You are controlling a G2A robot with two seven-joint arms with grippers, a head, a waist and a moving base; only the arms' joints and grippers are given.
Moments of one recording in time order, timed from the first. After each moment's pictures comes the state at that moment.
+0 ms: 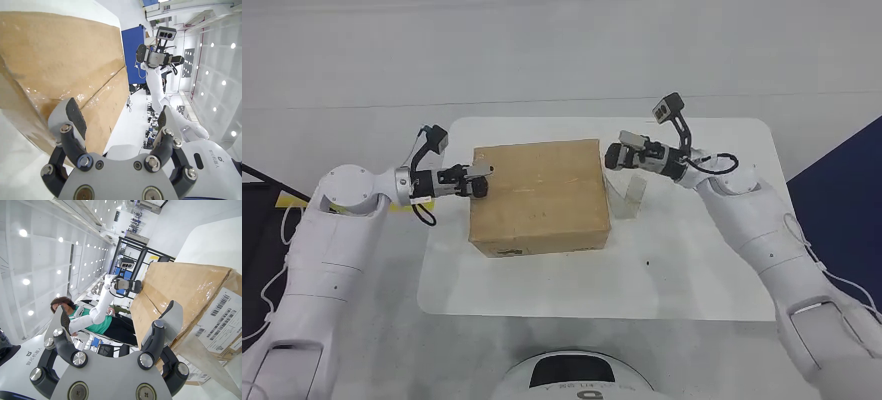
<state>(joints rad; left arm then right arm) 1.02 -0.99 -1.27 -1.23 -0.31 -0.22 -1.25 -0.81 -1.07 0.93 -1.04 0.70 -0.50 1.07</state>
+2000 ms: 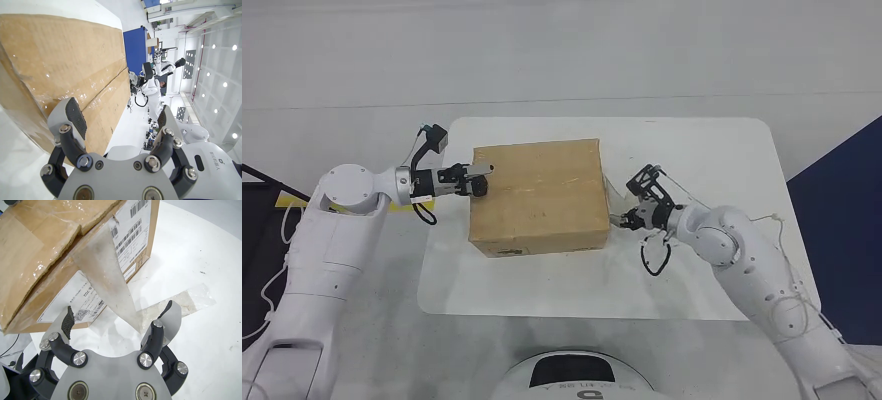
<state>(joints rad) 1.01 -0.99 -1.27 -1.23 -0.31 -0.22 -1.25 -1.22 -0.97 1.06 -1.53 -0.78 -0.41 0.52</state>
